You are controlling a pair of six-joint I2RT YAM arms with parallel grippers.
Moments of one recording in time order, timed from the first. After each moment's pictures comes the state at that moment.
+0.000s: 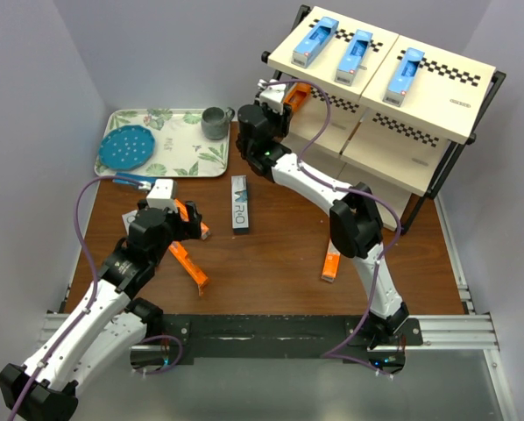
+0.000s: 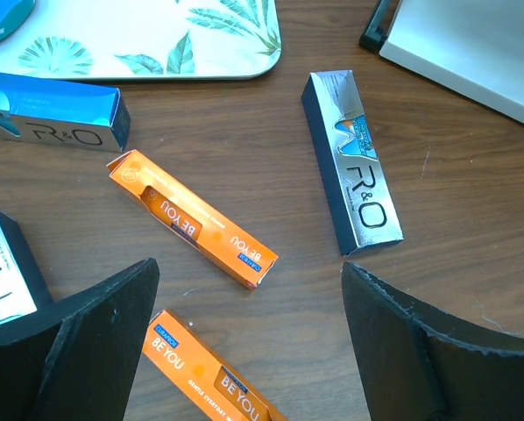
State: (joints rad) left arm -0.47 0.66 0.59 -0.34 -0.28 -0.28; right arm 0.74 2.24 2.01 0.26 1.29 0.02
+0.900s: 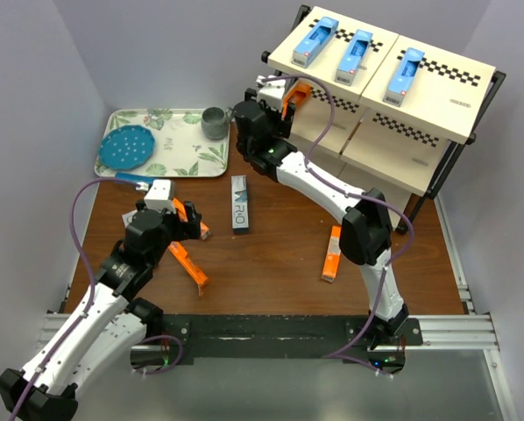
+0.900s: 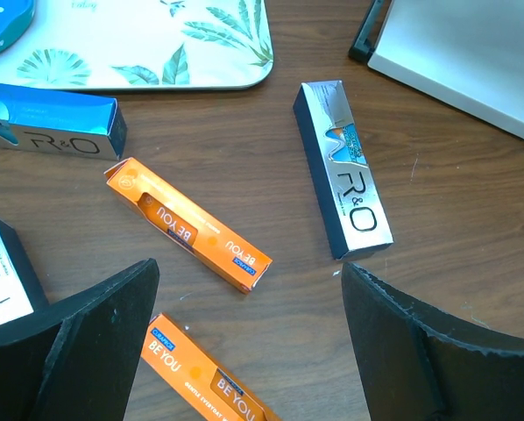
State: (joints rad) left arm -0.47 0.62 0.59 -0.34 -0.27 -0.28; right arm 0.77 2.14 2.02 -0.01 1.17 0.20
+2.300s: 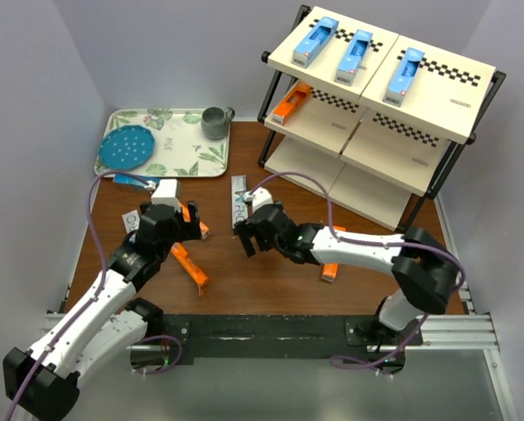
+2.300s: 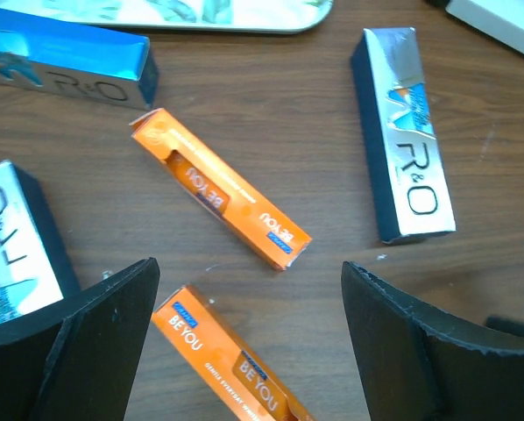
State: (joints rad) left arm -0.47 0.75 0.59 -0.37 -0.34 -0.31; right arm 1.01 1.57 0.96 -0.14 0.34 0.34
